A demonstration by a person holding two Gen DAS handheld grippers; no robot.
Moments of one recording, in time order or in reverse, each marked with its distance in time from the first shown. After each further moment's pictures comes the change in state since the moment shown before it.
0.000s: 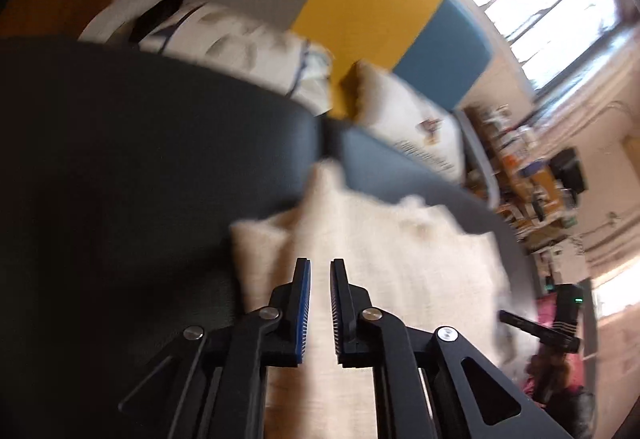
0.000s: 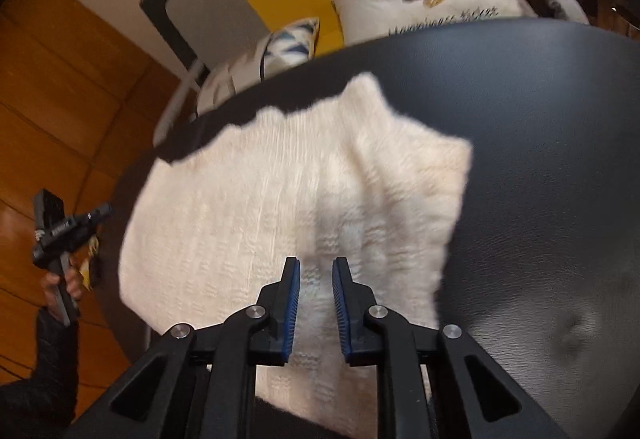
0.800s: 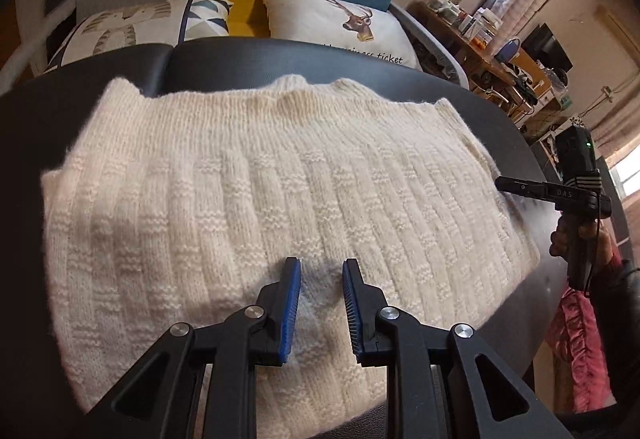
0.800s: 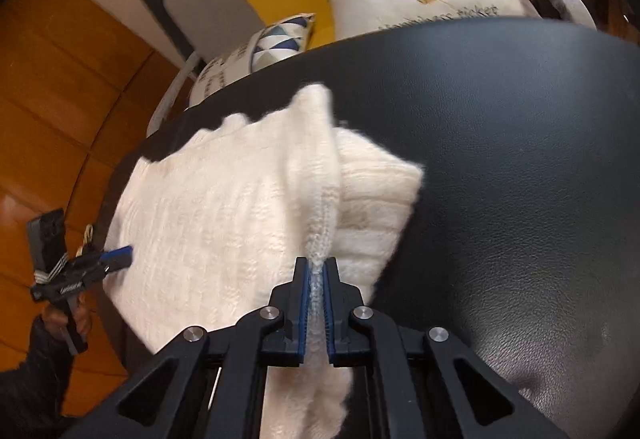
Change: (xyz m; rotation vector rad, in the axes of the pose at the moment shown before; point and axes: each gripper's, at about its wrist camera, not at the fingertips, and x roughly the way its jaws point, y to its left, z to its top) left arm 0.096 -0.108 -0.082 0.307 0.230 0.062; right arm 0.021 -0.023 0.014 -0.097 0.068 -0.002
